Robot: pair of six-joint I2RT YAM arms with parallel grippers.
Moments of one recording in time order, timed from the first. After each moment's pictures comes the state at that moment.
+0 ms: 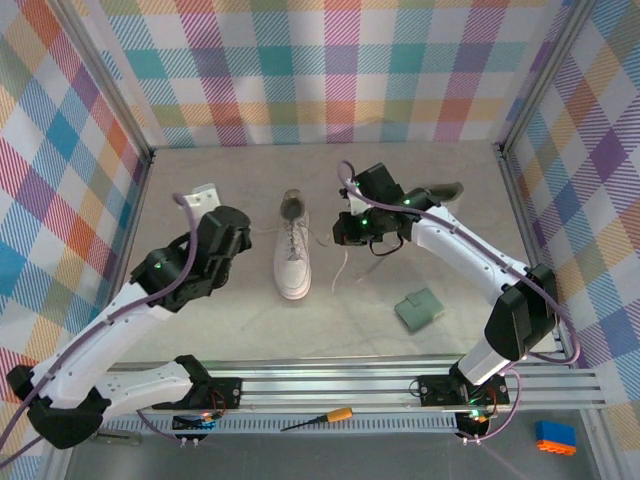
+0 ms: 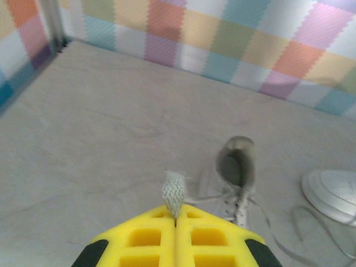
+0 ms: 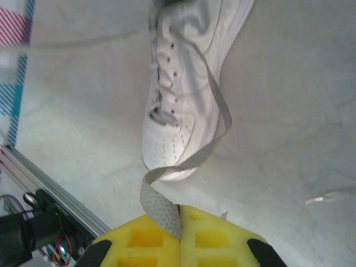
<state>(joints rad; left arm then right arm) -0.76 1.00 1.22 -0.88 -0.78 -0.72 0.64 1.58 1.42 -0.82 -0.33 0.46</state>
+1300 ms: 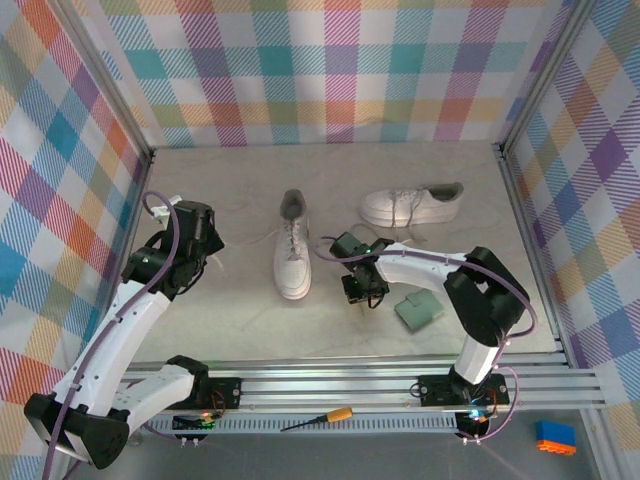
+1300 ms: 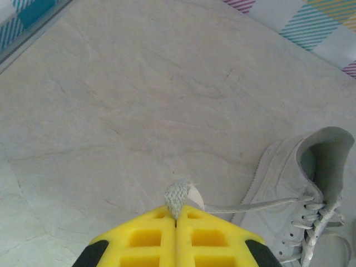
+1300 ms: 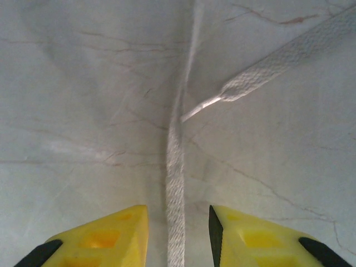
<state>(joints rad) -0.33 0.99 1.06 -0.85 -0.42 -0.73 0.81 1.74 1.05 -0.73 0.08 0.53</state>
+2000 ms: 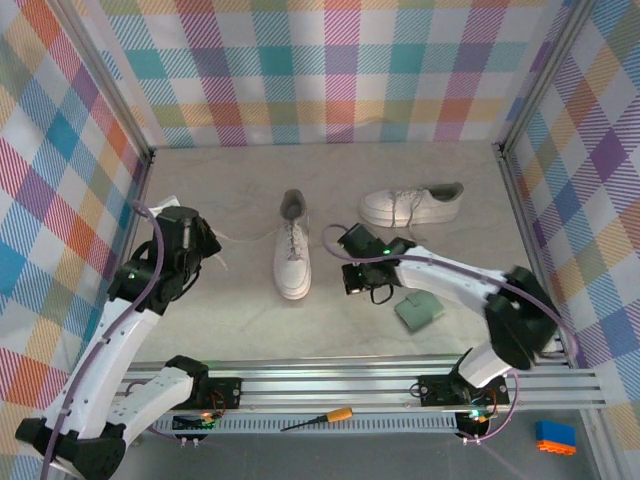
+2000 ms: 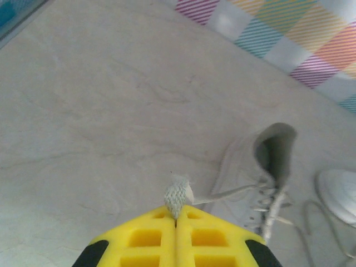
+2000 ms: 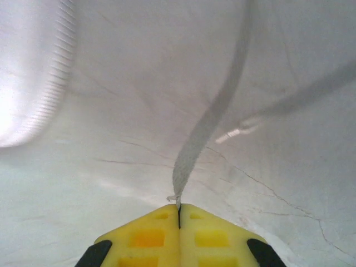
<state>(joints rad) -0.33 0.87 1.05 -0.81 -0.32 -0.68 0.81 1.48 1.02 -0.64 0.04 0.50</state>
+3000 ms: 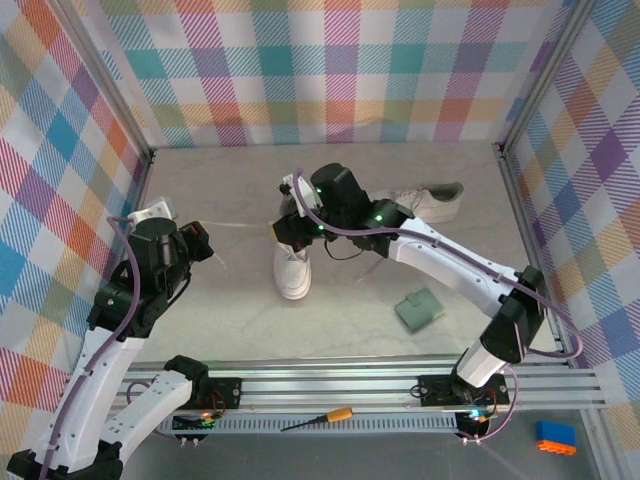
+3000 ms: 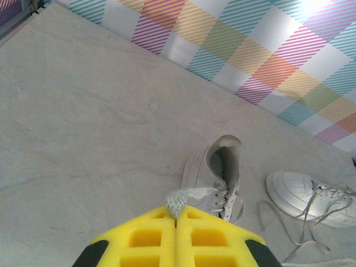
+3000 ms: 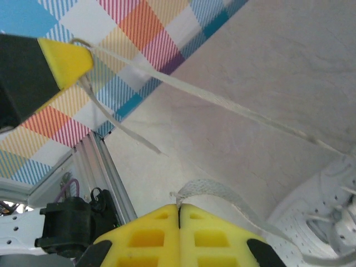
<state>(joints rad) -0.33 0.75 1.05 -0.77 -0.26 -0.63 0.90 1.63 1.59 -0.49 -0.38 0.33</state>
